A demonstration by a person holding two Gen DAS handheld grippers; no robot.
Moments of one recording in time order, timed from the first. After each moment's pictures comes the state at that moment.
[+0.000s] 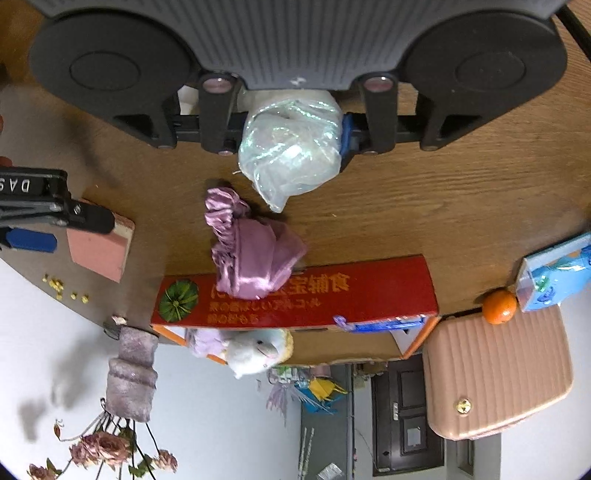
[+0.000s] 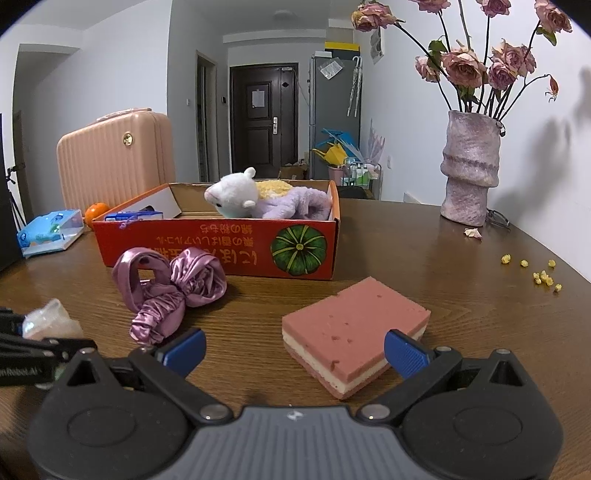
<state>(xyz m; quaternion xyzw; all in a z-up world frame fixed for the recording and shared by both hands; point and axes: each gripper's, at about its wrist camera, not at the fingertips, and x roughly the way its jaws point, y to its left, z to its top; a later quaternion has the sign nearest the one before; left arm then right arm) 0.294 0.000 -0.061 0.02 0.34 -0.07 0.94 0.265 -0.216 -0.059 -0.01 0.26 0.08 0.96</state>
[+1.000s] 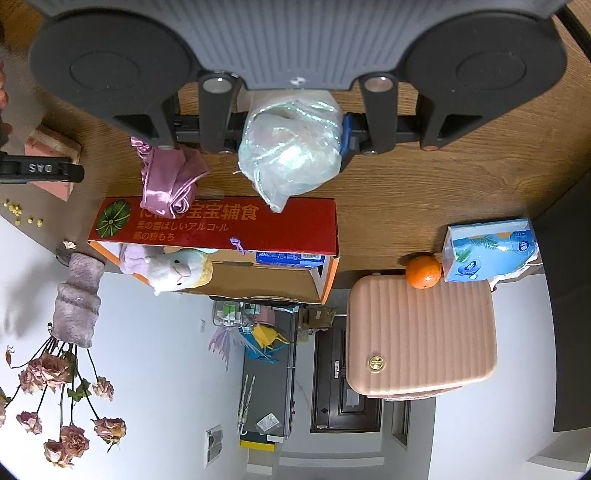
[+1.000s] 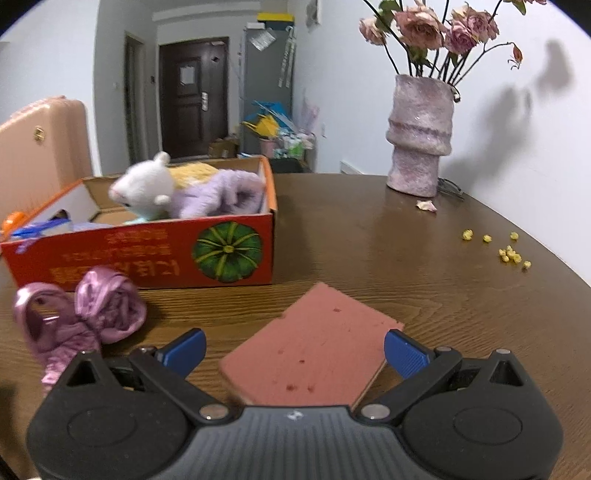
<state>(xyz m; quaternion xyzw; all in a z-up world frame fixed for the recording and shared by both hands) 0.288 0.057 -0.030 -0.02 0.25 0.01 0.97 0.336 -0.215 -0.068 0.00 0.32 -0.05 0.95</state>
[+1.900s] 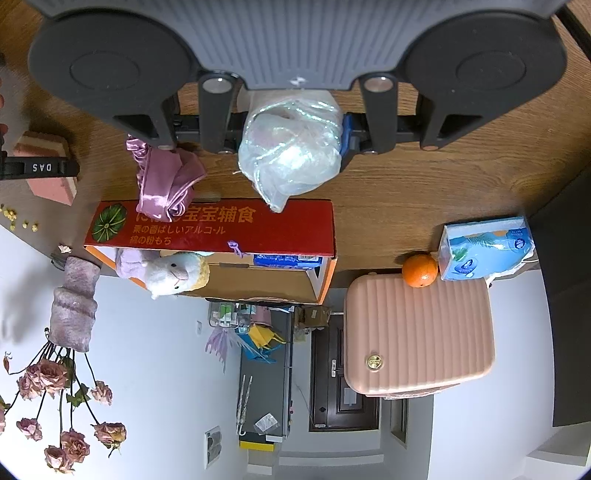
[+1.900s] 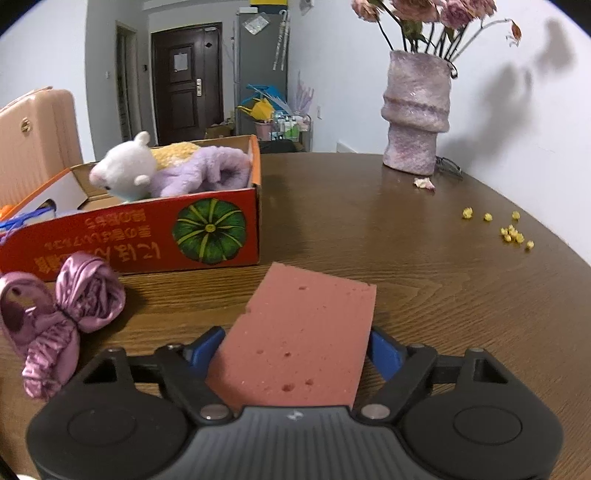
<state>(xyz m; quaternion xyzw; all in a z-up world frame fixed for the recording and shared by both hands) 0.288 0.053 -0.033 -0.02 0.25 0.02 0.97 0.340 -0.223 -0.080 0.01 0.34 -0.04 0.94</state>
